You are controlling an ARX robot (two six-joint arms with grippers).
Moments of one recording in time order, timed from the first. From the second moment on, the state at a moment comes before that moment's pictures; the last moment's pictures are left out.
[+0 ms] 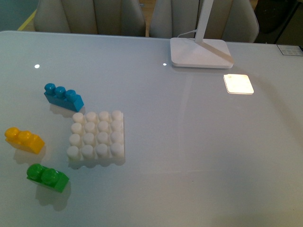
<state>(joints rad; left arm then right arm) 0.00 0.00 0.01 0.00 0.00 0.00 0.00 0.01 0.01 0.00 0.00 0.01</state>
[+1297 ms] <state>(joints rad) -0.16 1.73 0.49 0.73 0.12 0.04 0.00 0.01 0.01 0.00 0.00 0.00</state>
